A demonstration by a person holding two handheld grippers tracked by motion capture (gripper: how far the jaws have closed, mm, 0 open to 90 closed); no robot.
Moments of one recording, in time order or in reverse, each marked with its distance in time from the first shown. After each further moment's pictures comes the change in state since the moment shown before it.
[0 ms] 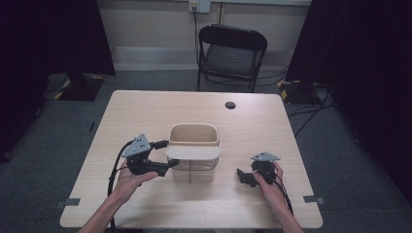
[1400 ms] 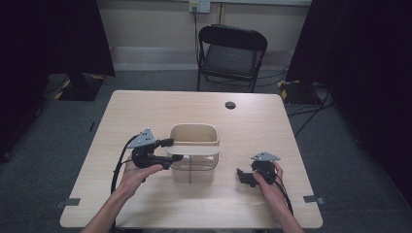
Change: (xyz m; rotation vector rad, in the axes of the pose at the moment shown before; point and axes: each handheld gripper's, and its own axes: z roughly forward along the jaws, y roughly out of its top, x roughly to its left) left arm 0.009 0.010 0.015 0.037 -0.043 -0.044; right arm 0.000 0.000 0.000 0.000 0.000 0.000
